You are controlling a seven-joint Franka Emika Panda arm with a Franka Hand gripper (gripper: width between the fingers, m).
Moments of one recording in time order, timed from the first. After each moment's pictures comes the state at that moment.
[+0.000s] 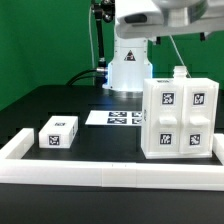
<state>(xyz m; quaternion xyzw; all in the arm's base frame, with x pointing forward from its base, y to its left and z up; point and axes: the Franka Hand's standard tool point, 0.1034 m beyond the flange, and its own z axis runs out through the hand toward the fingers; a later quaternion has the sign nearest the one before) 0.506 0.084 0.197 -0.87 0.03 0.49 0.08</state>
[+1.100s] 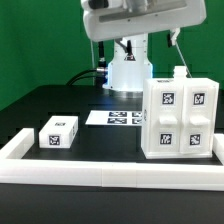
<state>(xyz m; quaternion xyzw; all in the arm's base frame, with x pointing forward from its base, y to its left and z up) 0.492 0.033 0.182 -0.96 0.02 0.26 0.10</state>
